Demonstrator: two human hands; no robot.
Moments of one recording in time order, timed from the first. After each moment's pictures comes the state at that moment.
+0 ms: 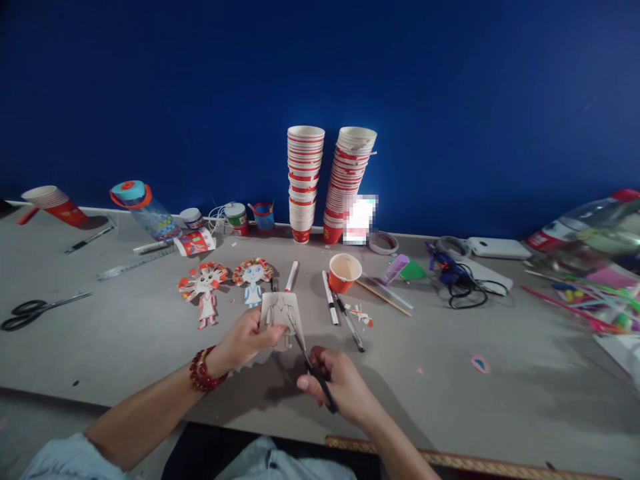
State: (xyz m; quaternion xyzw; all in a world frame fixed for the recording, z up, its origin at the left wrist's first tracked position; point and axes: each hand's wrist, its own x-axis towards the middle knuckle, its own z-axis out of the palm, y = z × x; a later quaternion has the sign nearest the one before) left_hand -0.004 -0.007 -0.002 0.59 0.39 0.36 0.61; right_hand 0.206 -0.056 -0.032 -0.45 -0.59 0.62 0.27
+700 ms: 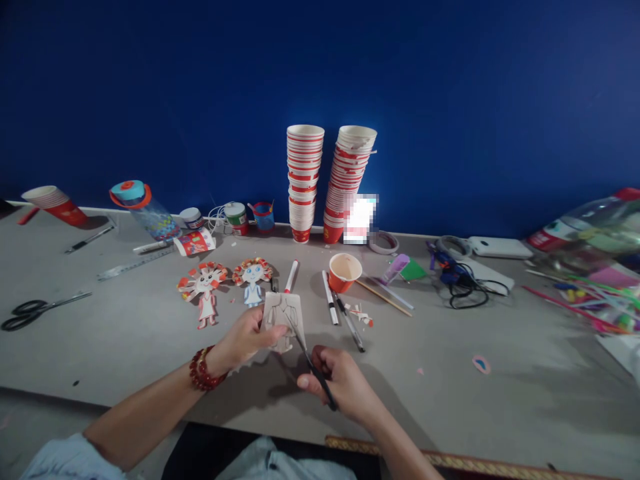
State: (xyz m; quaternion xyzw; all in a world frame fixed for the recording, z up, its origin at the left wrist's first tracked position) left_hand -0.002 -0.005 0.000 0.54 0.38 0.35 0.66; right_hand 0.213 -0.053 -0.040 -0.47 -0.61 0.59 0.25
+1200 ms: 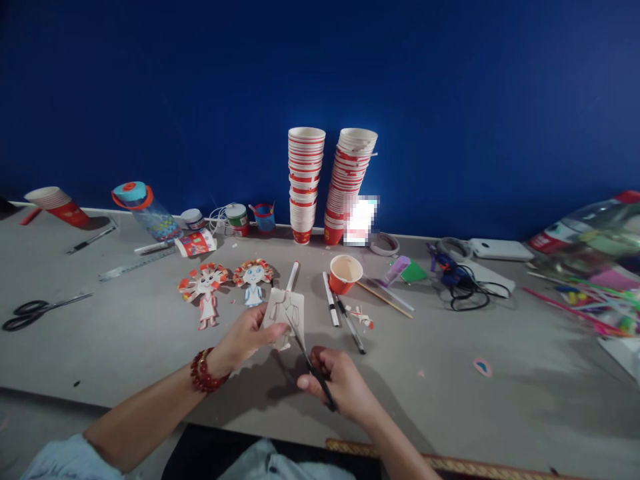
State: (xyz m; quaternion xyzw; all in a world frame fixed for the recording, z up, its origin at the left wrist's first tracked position) left_hand -0.002 -0.003 -0.004 0.52 0.41 0.38 0.64; right_hand 0.209 -0.051 -0.036 -0.46 -0.62 0.59 0.25
